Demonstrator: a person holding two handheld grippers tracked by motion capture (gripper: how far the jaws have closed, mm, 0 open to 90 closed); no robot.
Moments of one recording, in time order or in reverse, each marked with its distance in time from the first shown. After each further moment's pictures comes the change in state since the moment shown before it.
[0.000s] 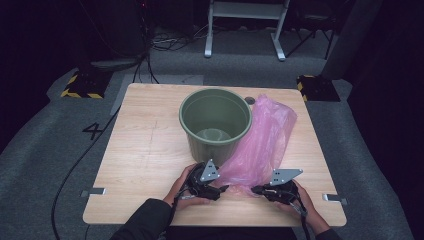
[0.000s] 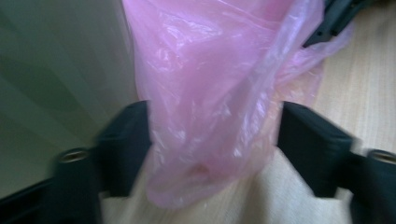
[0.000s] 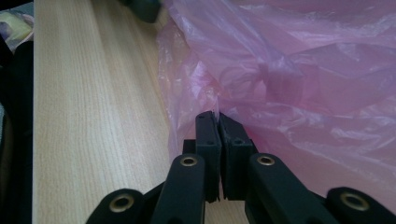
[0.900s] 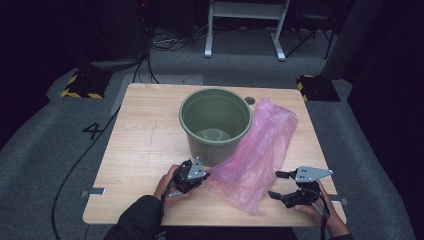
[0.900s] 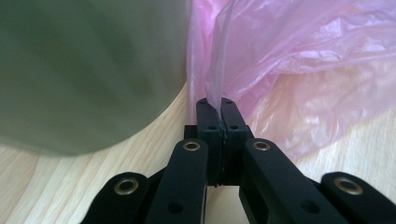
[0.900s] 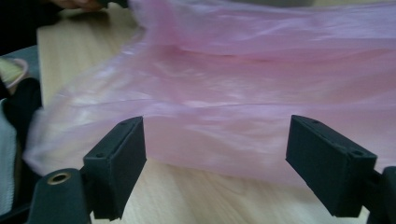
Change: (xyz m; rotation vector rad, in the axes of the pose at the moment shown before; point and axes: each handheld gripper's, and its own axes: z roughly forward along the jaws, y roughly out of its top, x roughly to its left) left arm 0.026 -0.027 -0.027 0.063 0.054 0.018; right arm -0.014 -0.018 -0.057 -0.143 -0.105 0.078
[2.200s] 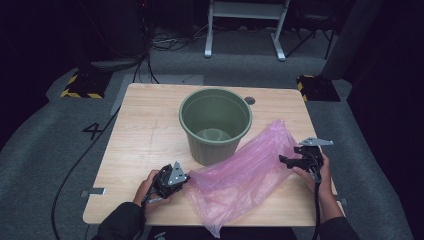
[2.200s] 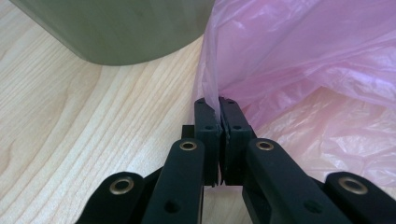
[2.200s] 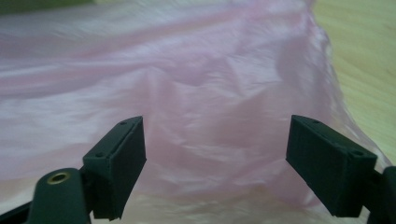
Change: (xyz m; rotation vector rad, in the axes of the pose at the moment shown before) left arm 0.009 -0.038 -0.034 0.060 0.096 -0.009; right arm -0.096 0.005 0.019 0.134 -0.418 0.324
